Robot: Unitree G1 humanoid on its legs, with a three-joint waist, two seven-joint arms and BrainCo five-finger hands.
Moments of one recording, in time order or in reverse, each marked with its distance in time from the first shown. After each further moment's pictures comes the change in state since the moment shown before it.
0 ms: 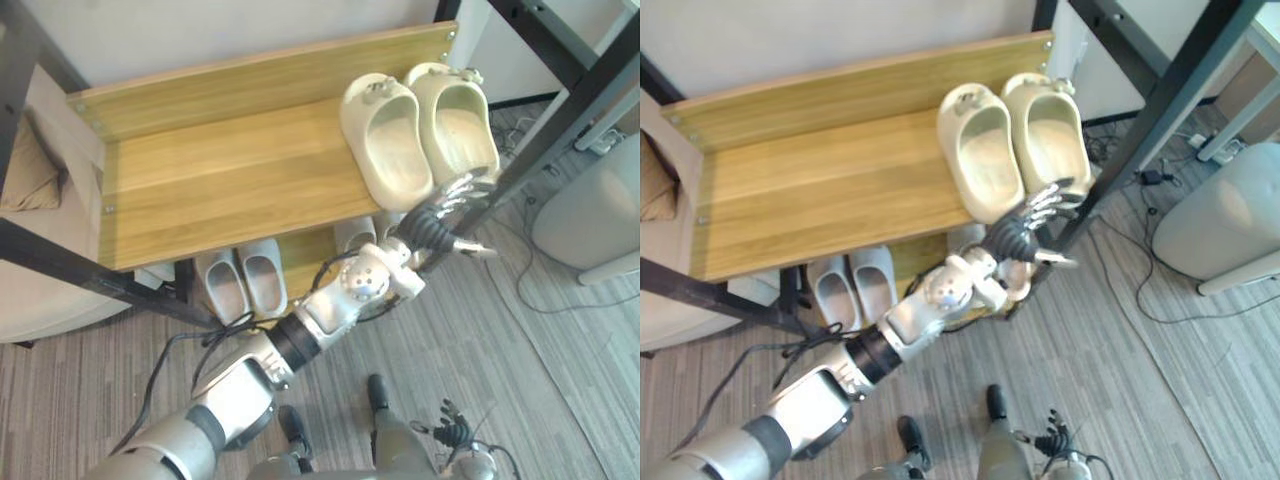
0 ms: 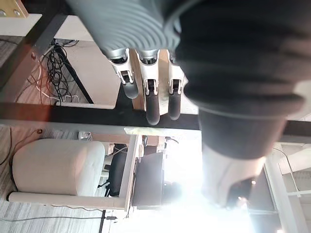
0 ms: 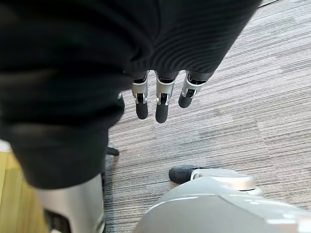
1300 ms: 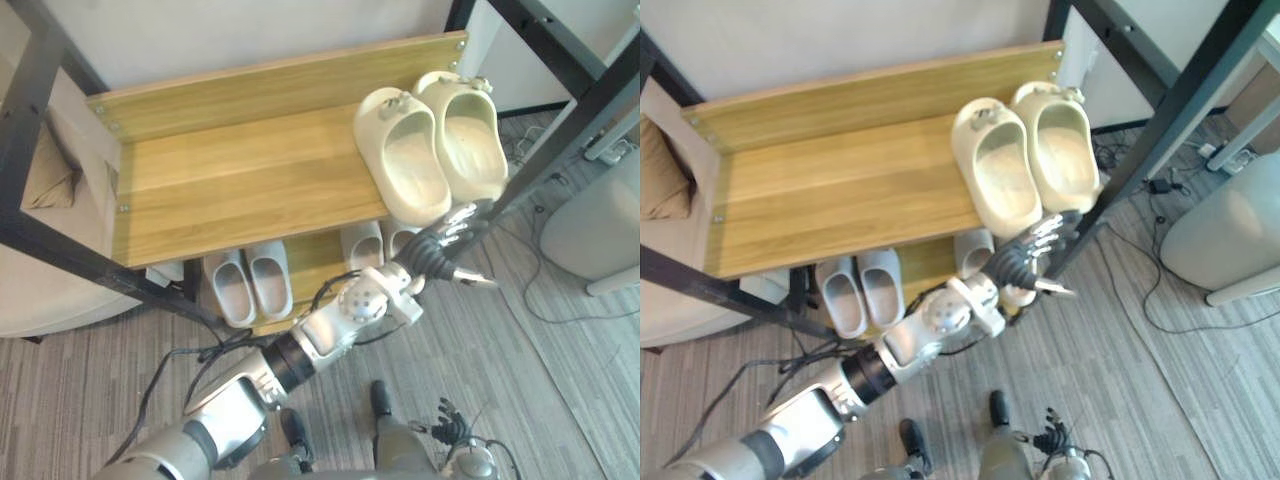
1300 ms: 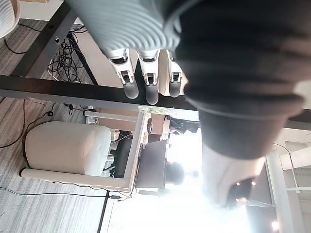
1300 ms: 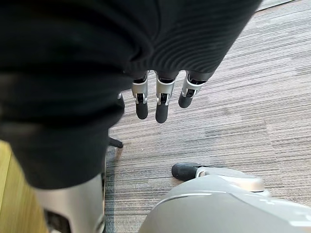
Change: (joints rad) left arm 0.105 0.017 -0.105 -0.102 -0.039 0.012 -0.035; right arm -0.040 -0.017 0.038 0.039 0.000 0.008 0.000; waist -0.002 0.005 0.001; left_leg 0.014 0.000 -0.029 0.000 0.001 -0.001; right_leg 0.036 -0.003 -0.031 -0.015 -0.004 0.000
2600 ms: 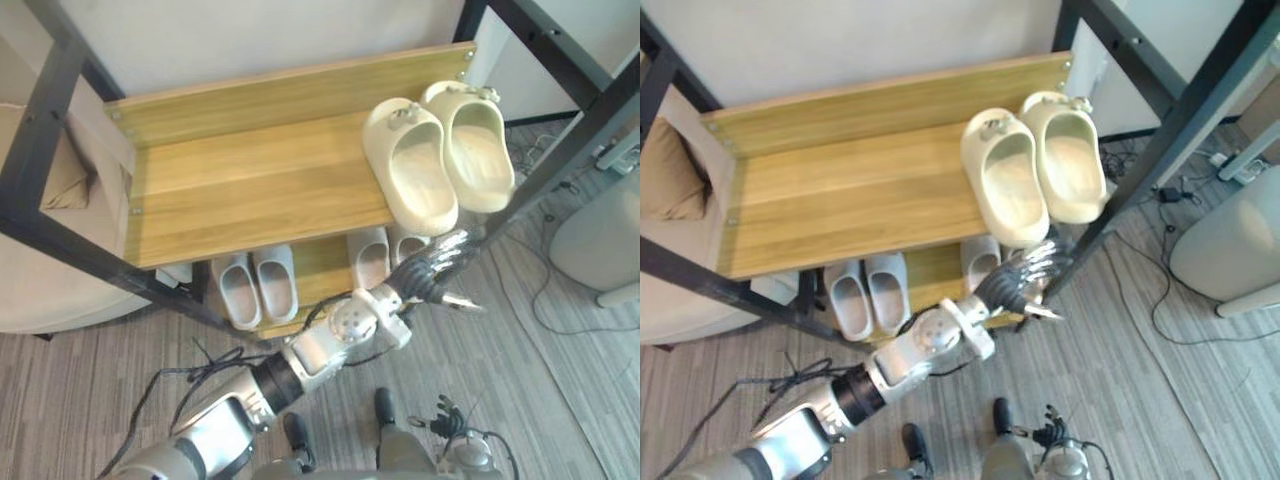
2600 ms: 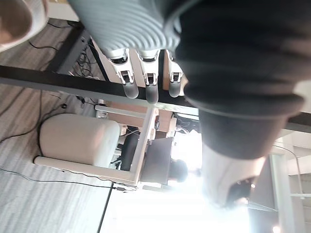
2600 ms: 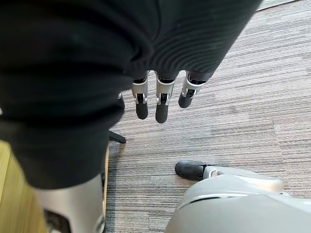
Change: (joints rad) left arm 0.115 0.030 -0.022 -0.076 -0.020 0.000 -0.036; right arm -0.088 -0.020 0.000 0.120 0.000 0.000 -0.007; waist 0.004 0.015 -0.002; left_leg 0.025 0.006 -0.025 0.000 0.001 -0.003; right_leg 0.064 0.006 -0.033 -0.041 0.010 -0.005
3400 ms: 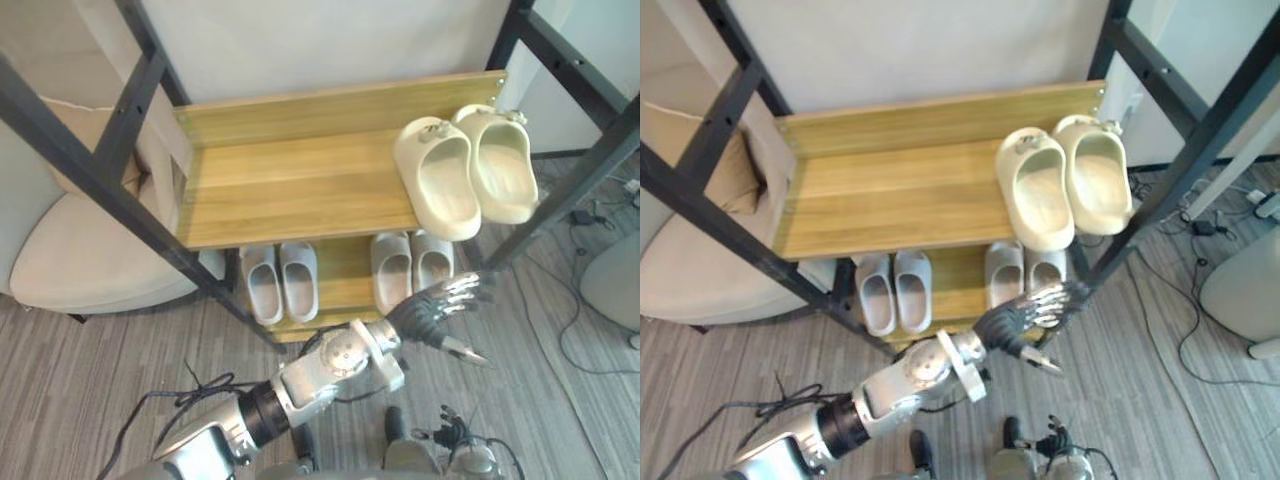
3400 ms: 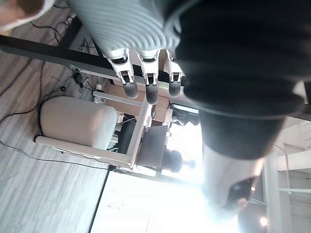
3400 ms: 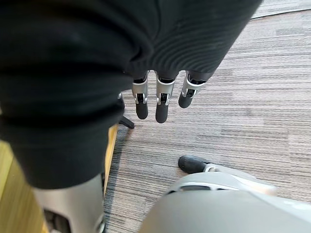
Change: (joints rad) left arm 0.137 0.096 -0.106 -0.084 -0.058 0.002 -0.091; right arm -0.009 -0.032 0.050 0.043 -0.007 0.001 0.007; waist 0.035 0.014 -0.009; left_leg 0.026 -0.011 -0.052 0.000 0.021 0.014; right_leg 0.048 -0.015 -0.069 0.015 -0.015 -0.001
